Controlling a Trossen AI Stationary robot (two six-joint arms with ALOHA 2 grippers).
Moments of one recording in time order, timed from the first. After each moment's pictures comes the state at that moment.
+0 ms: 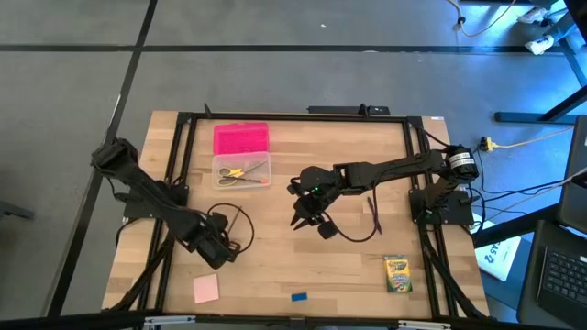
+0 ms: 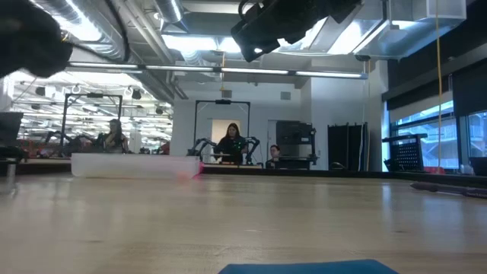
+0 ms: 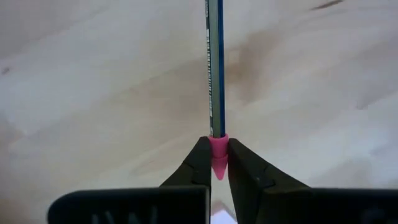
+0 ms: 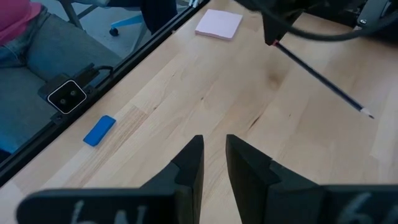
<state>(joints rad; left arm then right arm) -0.69 1.43 0.84 -0.78 -0.11 -1.90 0.07 1.75 1.30 -0.27 -0.48 -0.32</state>
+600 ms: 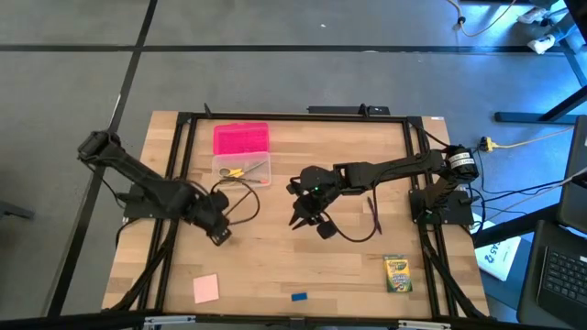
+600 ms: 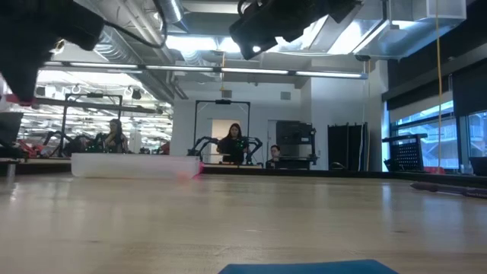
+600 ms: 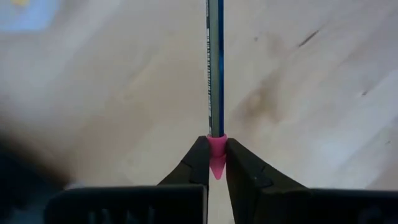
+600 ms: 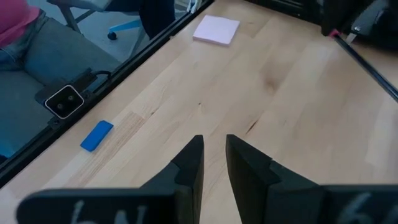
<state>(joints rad) -0.47 1.21 0.87 -1.05 -0.10 -1.27 0.07 1.75 1.30 -0.24 -0.48 -0.32</state>
